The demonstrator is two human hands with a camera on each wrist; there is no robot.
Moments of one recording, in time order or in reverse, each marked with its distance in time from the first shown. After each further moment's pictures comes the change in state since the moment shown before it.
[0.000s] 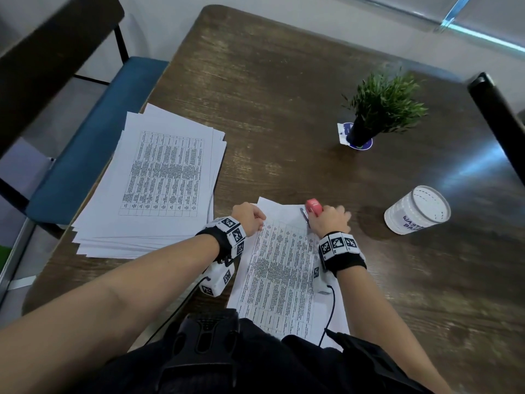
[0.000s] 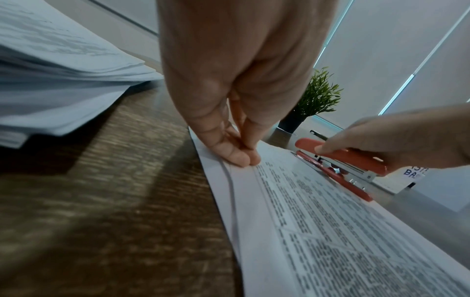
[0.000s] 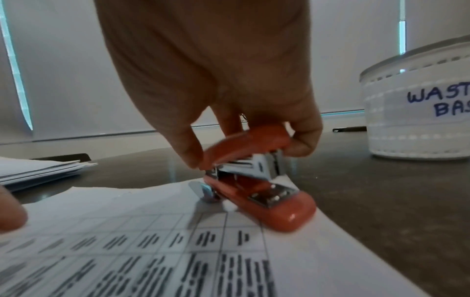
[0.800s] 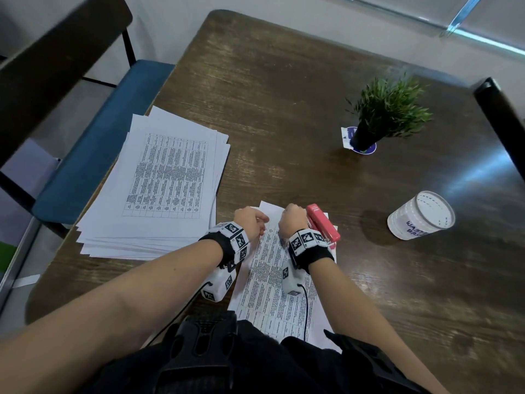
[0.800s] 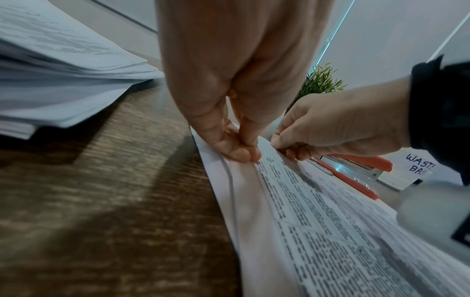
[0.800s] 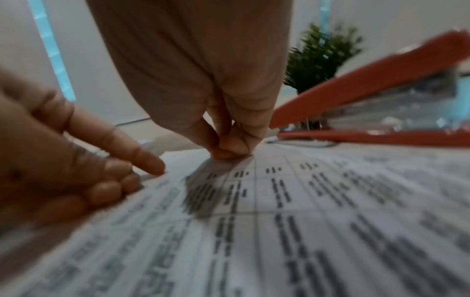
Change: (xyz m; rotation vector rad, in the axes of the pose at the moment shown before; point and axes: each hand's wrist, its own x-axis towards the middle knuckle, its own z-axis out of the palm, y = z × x) left_hand -0.006 0.003 0.004 -0.104 0.038 0.027; right_hand -0.012 -0.063 0.035 0.037 -0.059 -0.325
